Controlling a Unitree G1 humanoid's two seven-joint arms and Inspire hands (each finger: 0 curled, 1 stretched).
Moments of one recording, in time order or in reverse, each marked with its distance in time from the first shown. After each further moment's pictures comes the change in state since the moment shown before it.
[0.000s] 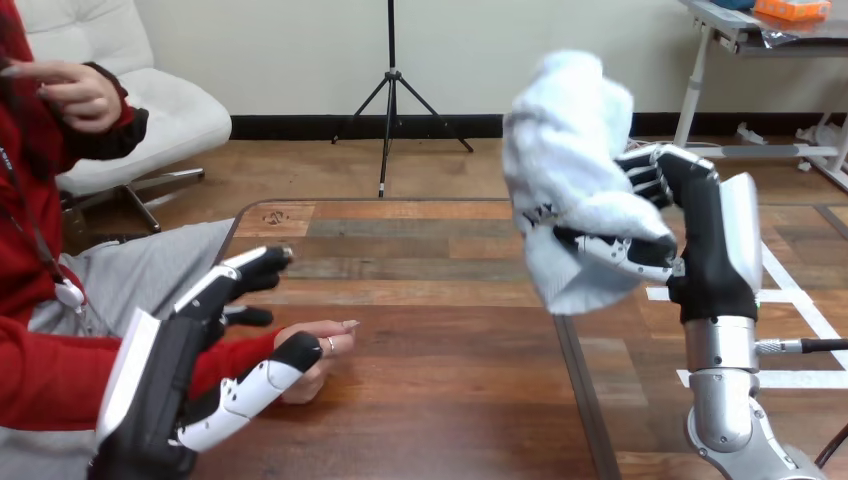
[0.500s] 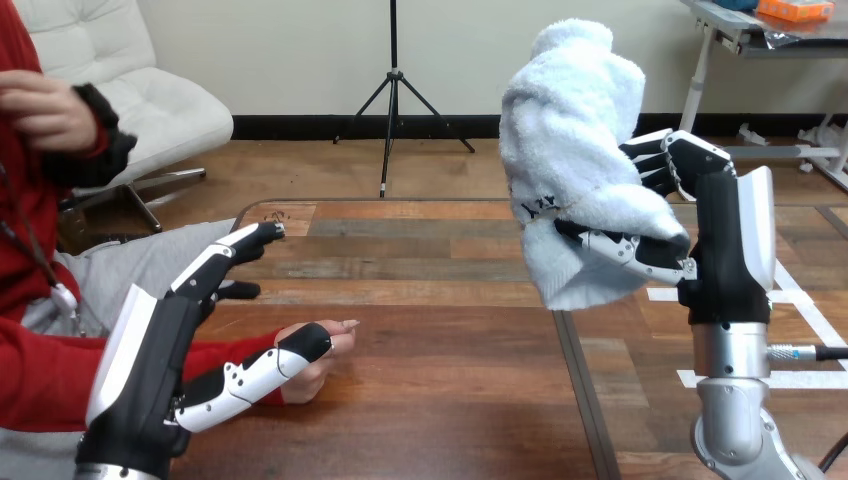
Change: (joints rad) left arm -0.045 0.030 0.025 0.000 0.053 0.013 0.003; right arm 0.087 -0.007 -0.029 -0.169 -0.028 -0.032 -0.010
